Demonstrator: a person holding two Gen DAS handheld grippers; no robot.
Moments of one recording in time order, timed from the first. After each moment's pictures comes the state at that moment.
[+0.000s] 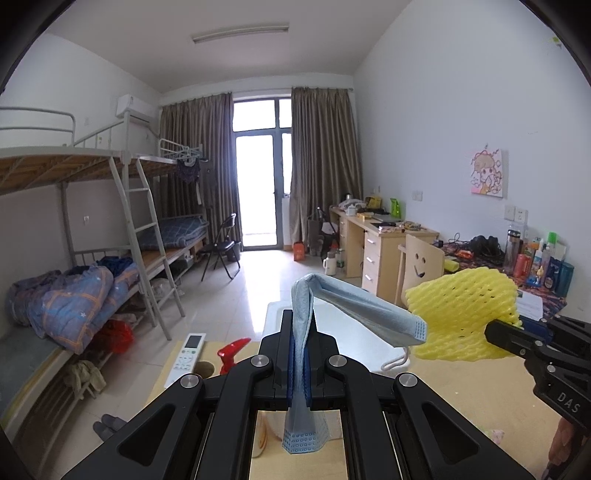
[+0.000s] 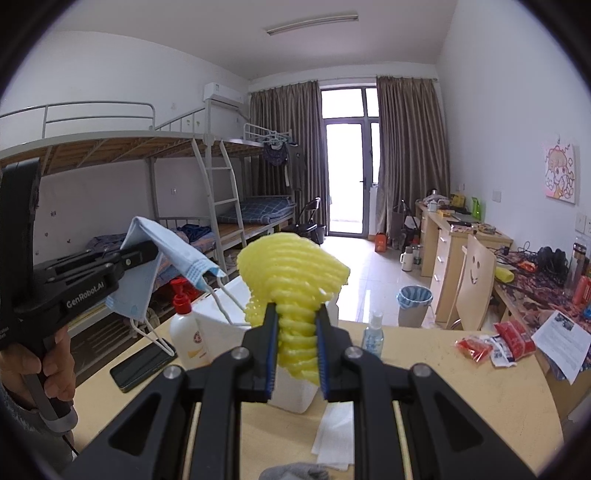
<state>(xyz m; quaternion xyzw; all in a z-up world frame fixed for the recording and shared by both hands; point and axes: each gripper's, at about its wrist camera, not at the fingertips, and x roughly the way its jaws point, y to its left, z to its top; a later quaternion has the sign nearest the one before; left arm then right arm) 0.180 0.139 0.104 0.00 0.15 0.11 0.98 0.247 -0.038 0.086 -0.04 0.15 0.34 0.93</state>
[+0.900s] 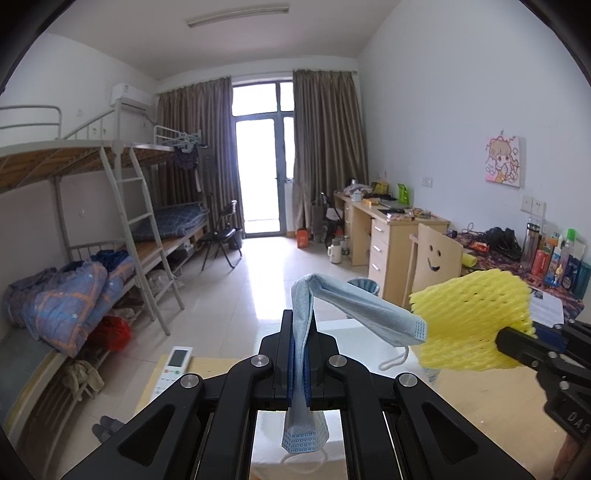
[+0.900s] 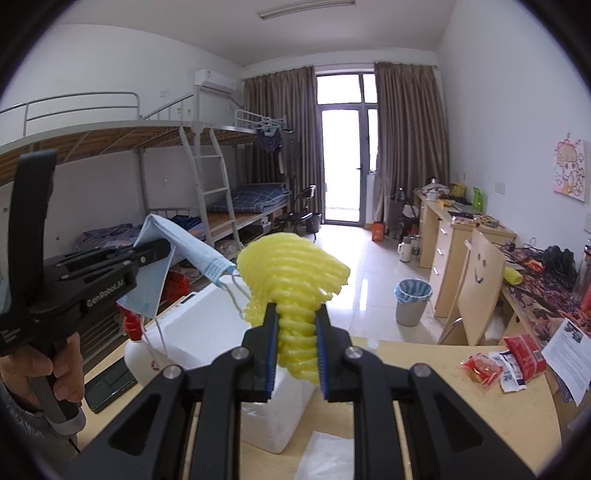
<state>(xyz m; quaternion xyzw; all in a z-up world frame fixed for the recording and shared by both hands) 0.269 0.154 0.098 0.00 0.19 0.12 0.98 0.316 -0.016 0.087 -0.04 0.18 0.33 0.93</state>
